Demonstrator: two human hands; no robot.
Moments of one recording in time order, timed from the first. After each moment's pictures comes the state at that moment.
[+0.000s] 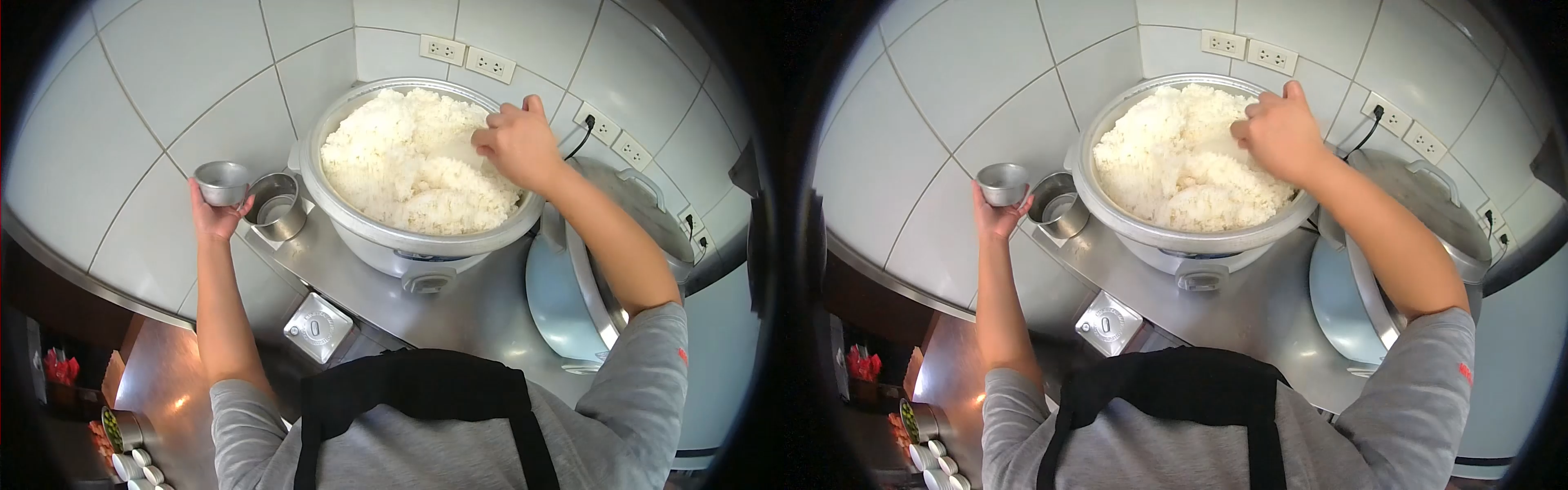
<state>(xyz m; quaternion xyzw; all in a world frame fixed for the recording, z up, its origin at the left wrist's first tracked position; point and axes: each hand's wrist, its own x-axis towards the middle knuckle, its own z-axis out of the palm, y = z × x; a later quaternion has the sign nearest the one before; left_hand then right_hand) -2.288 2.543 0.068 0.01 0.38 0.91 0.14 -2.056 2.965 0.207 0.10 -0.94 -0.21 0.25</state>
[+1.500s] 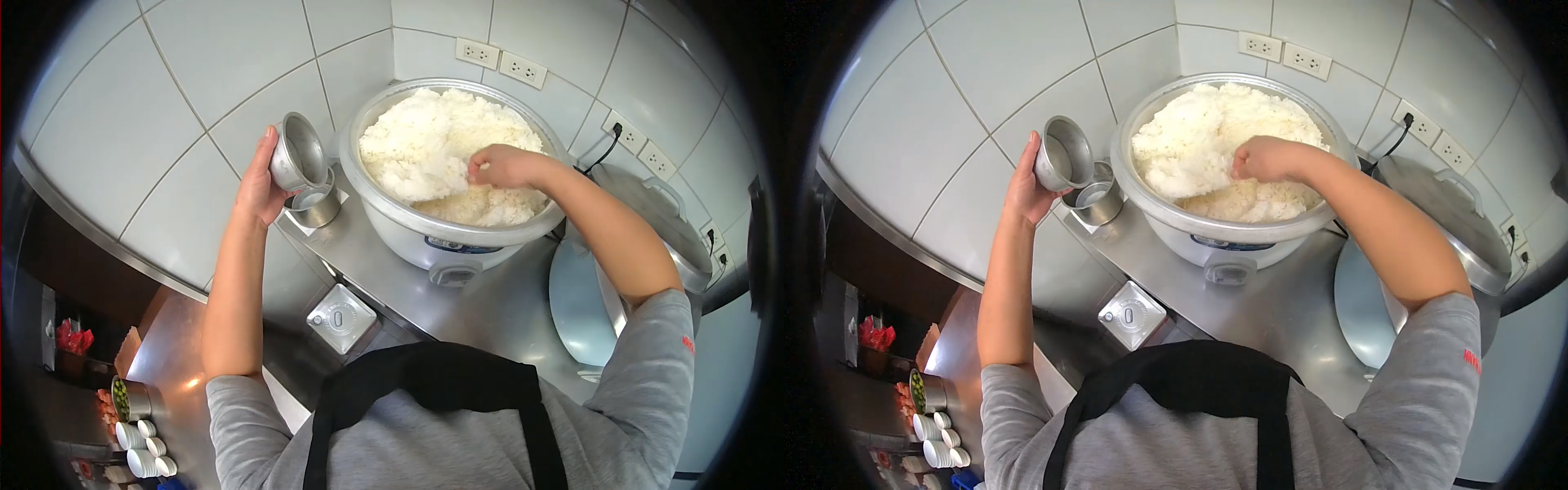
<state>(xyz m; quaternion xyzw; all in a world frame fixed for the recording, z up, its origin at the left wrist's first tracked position) -2.194 2.595 0.160 0.11 0.58 0.80 0.13 -2.097 2.946 0.170 -0.01 -0.95 0.28 -0.14</state>
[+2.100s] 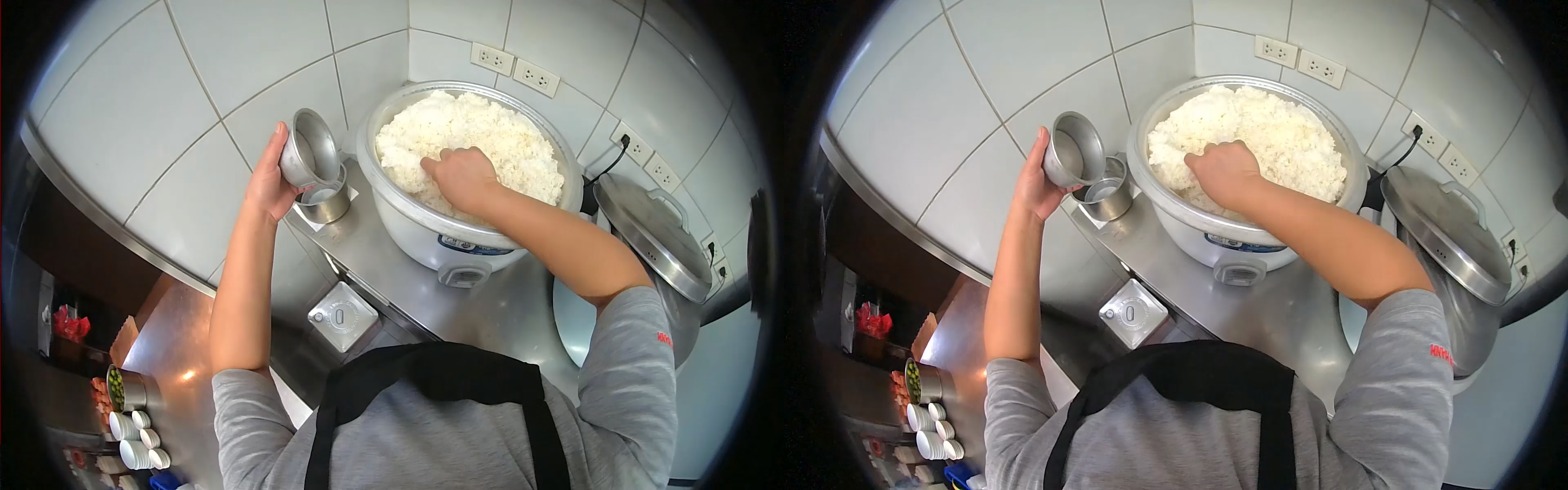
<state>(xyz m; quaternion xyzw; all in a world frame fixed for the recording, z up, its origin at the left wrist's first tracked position) -2.195 2.580 0.154 0.14 0.54 0.81 0.16 -2.110 2.854 0.145 0.11 -0.98 -0.13 0.10</state>
